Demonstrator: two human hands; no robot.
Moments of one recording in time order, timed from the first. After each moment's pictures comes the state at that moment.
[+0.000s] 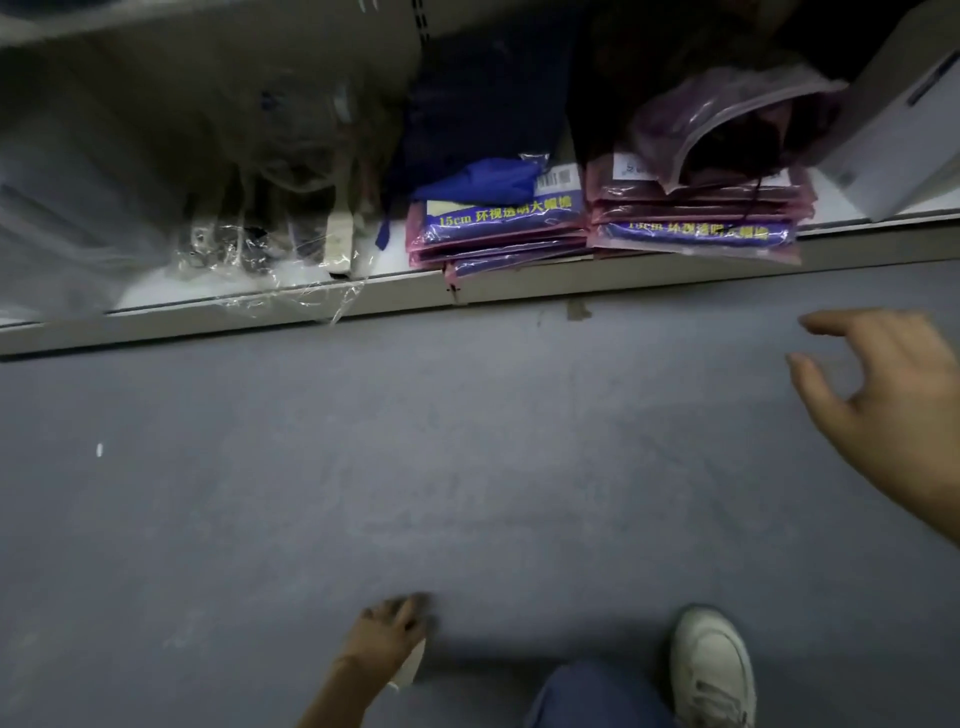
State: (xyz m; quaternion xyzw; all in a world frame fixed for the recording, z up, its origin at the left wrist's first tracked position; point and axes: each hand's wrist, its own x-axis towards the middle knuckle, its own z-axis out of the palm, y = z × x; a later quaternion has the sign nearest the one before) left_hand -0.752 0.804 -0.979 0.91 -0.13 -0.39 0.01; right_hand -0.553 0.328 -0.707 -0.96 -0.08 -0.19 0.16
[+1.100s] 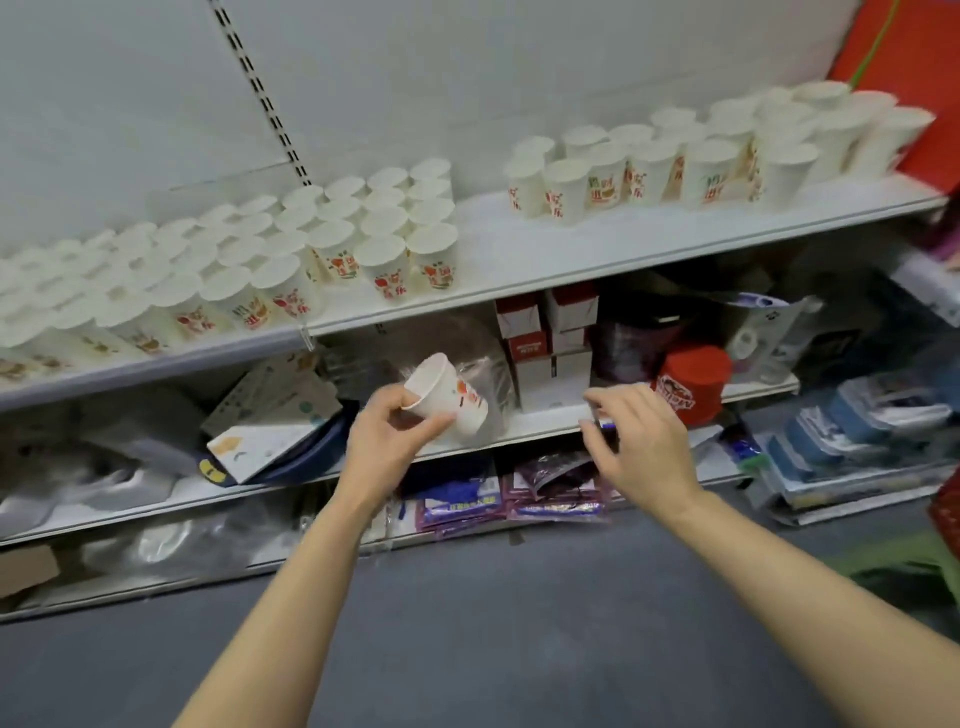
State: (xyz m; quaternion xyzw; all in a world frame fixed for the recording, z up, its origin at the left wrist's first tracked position) left_hand -0.445 0.582 -0.121 0.83 0.01 0.01 0.56; right_hand -0.470 0.296 -0.160 -0.92 -0.13 -0.30 0.23
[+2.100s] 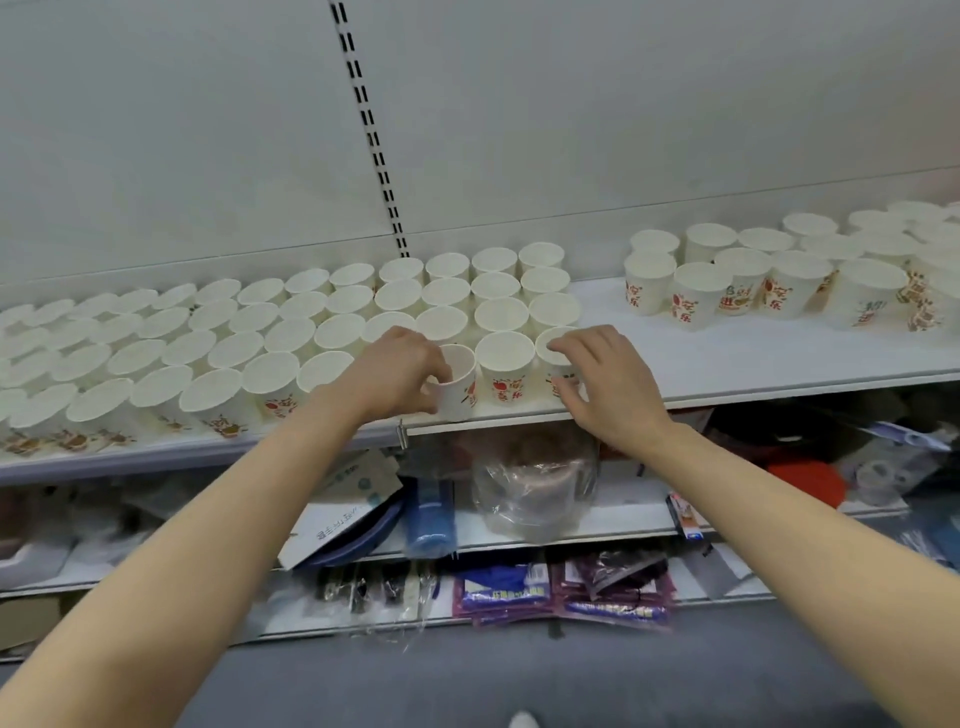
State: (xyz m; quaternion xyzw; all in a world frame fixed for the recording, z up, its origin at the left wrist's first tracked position) left_hand -0.226 0.710 -0.015 0.96 -0.29 0.01 -0.04; right_hand -0.247 0.433 -0.075 -0.91 -0.25 -0.30 0.16
